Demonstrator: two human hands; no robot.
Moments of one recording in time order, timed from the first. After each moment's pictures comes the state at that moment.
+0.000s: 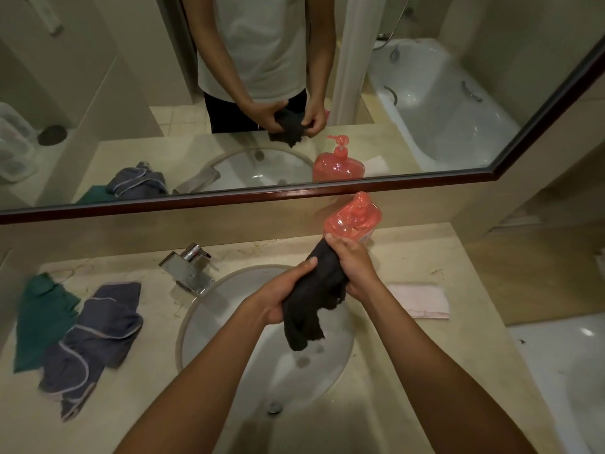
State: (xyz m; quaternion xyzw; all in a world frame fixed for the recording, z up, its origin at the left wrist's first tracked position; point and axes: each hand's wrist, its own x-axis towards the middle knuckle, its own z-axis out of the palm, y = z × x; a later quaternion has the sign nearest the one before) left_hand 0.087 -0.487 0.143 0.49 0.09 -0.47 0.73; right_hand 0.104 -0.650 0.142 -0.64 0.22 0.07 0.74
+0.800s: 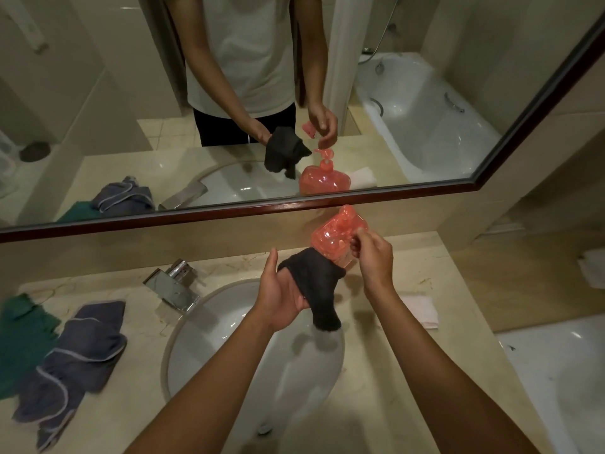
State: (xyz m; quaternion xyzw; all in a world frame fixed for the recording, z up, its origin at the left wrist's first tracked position) left_hand 0.103 -0.517 0.136 0.36 0.15 -0.35 0.85; right_hand 0.109 -0.695 0.173 -0.69 0.29 -0.10 0.66
